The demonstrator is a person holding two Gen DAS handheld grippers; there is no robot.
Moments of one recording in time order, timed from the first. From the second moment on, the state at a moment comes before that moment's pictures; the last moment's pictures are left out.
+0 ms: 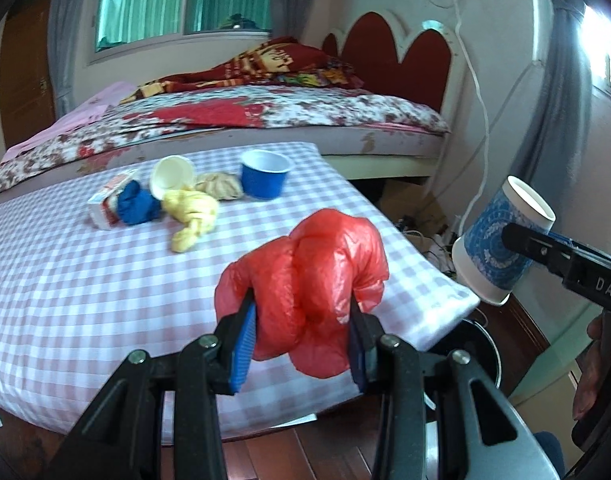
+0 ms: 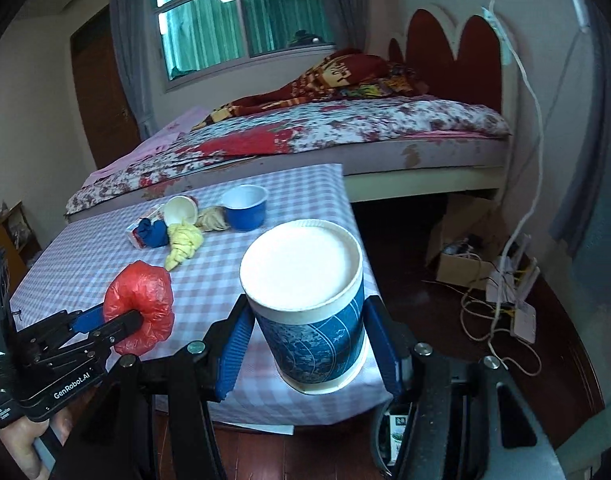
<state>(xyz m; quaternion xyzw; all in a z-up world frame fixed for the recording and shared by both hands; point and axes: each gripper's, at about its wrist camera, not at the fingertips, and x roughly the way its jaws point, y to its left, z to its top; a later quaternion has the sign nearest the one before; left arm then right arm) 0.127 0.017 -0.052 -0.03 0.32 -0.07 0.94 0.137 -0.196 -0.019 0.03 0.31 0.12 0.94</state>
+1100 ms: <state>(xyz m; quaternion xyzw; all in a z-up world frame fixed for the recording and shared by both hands) 0.125 -0.184 -0.105 0.03 0.39 -0.23 0.89 0.087 -0.372 -0.082 0.10 0.36 0.00 0.93</state>
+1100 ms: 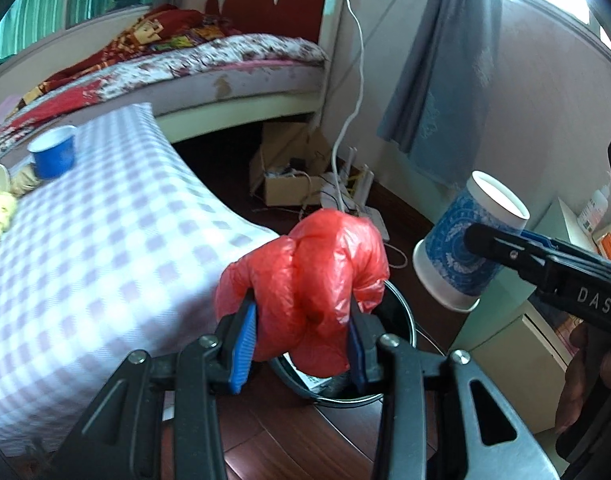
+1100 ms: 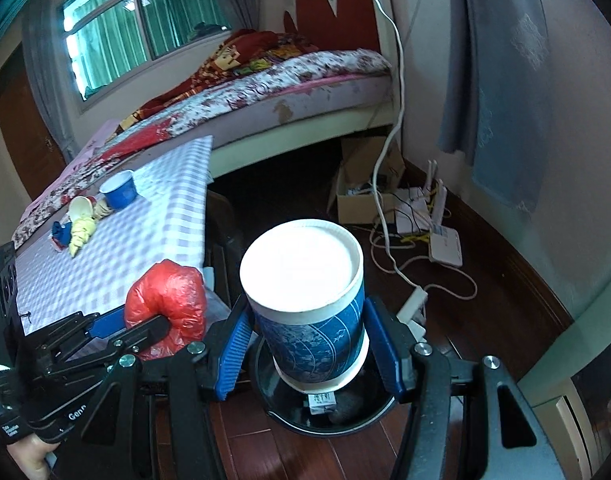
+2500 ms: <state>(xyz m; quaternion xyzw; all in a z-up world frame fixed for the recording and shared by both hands) 0.133 -0.194 -0.156 0.02 0.43 -0.17 0.89 0.099 -0.417 -0.168 0.11 0.45 -0.07 0.88</state>
